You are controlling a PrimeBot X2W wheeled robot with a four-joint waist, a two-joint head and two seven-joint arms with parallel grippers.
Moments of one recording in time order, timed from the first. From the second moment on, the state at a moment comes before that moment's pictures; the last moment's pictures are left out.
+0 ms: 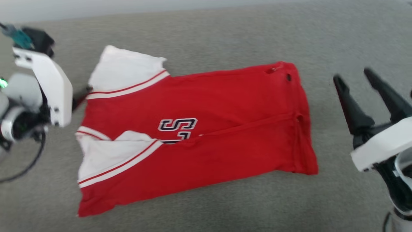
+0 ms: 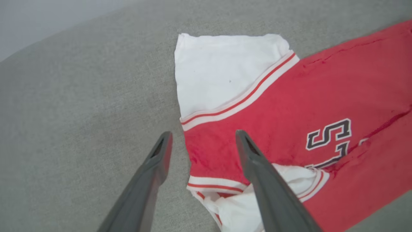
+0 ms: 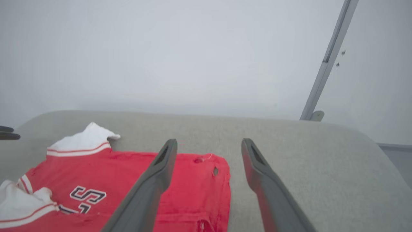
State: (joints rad) left arm -1.03 0.94 -1.07 0.22 -1.23 0.16 0.57; right arm -0.22 -0.19 -0.05 -0.39 0.38 0.13 0.57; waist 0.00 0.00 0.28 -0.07
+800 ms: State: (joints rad) left arm -1.29 0.80 -1.09 0.86 -1.15 0.04 0.66; right arm -0.34 -0.12 0.12 -0.24 0.41 0.13 0.21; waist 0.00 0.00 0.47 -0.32
